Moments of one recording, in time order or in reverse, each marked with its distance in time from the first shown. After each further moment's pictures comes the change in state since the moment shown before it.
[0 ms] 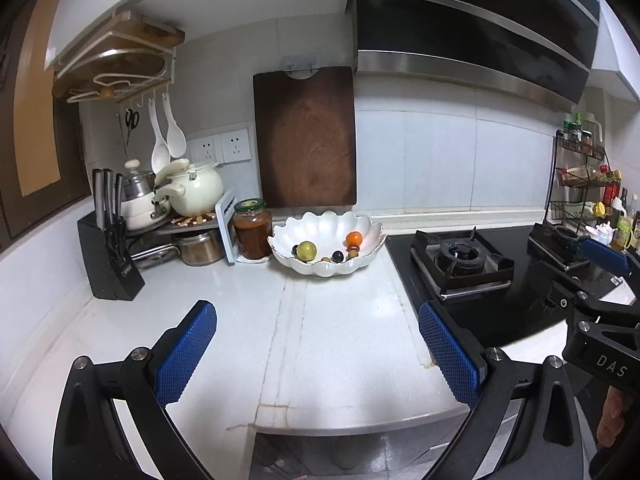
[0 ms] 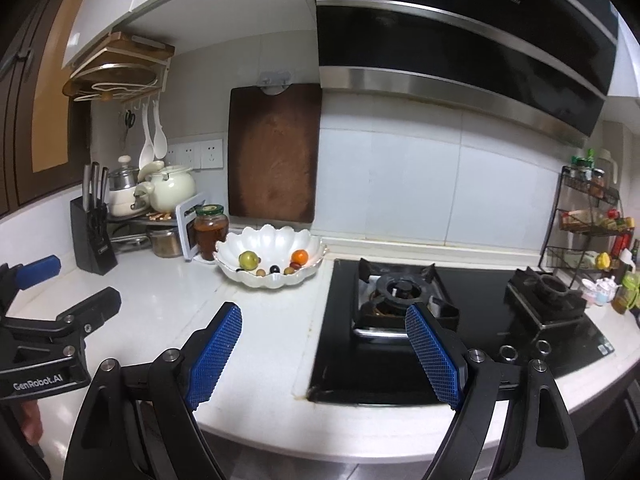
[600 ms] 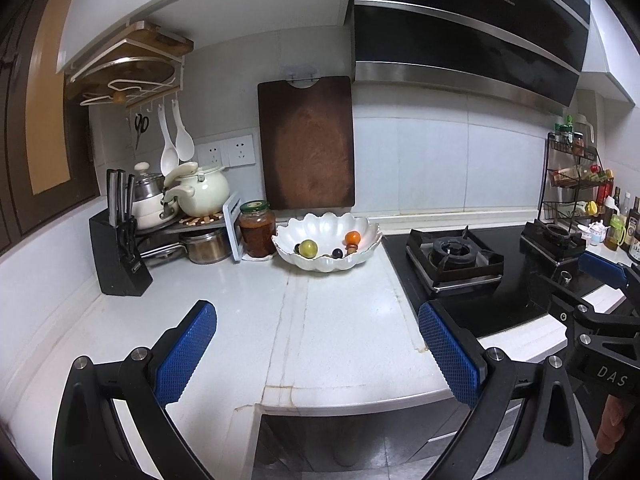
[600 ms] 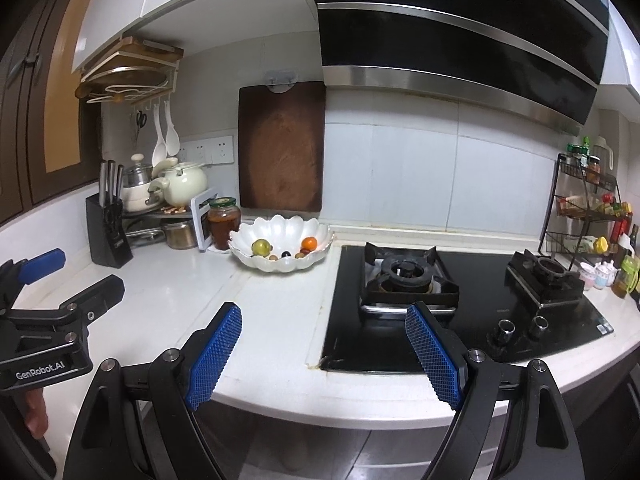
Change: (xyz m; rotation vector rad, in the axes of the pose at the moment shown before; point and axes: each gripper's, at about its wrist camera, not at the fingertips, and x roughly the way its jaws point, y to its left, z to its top) left arm -0.038 0.005 -0.017 -0.004 -0.024 -0.006; right arm -0.040 0.006 -0.021 0.028 0.021 0.027
